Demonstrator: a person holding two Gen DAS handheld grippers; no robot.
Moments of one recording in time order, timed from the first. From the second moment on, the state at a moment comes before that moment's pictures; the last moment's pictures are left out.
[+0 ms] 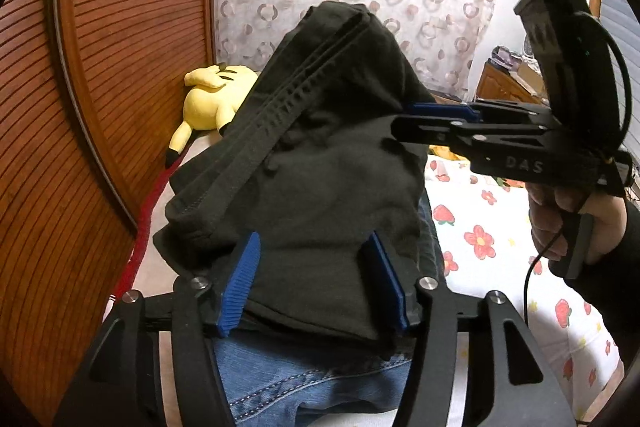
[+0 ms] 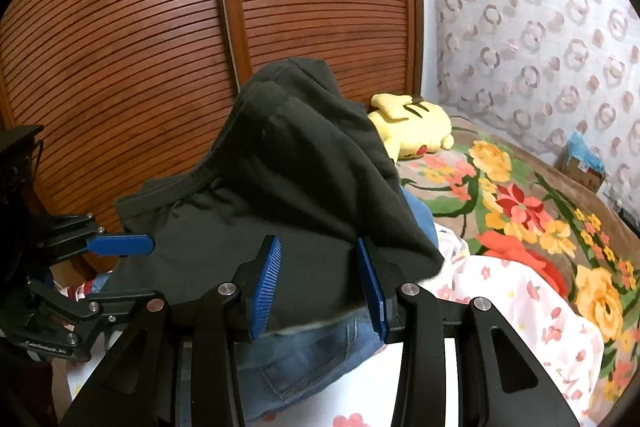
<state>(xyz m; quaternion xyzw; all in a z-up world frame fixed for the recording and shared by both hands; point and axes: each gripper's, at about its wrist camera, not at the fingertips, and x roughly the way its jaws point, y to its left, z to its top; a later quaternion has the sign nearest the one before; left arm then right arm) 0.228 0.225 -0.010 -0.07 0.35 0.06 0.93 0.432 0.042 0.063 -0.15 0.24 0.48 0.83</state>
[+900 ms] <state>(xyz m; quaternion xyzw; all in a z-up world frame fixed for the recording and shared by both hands) 0.181 0.176 0.020 -0.04 0.32 0.02 0.95 0.333 -0.037 0.061 -0.11 0.23 0.42 0.87</state>
